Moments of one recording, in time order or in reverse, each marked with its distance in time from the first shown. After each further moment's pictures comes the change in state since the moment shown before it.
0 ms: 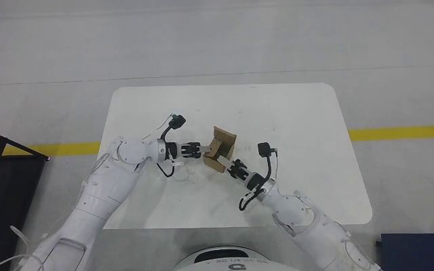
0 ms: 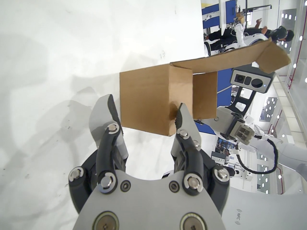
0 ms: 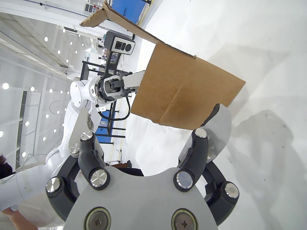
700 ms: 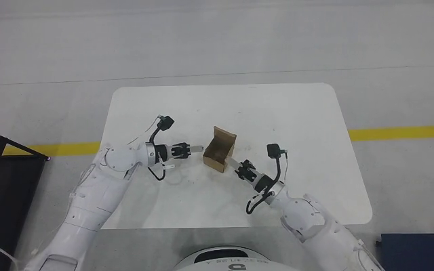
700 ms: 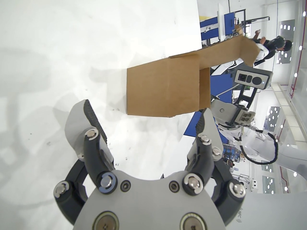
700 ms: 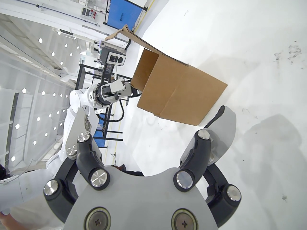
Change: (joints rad) left arm 0.125 0.036 -0.139 -0.121 0.045 0.015 0.009; right arm -0.077 0.042 0.065 -0.094 -0.032 0.028 -0.004
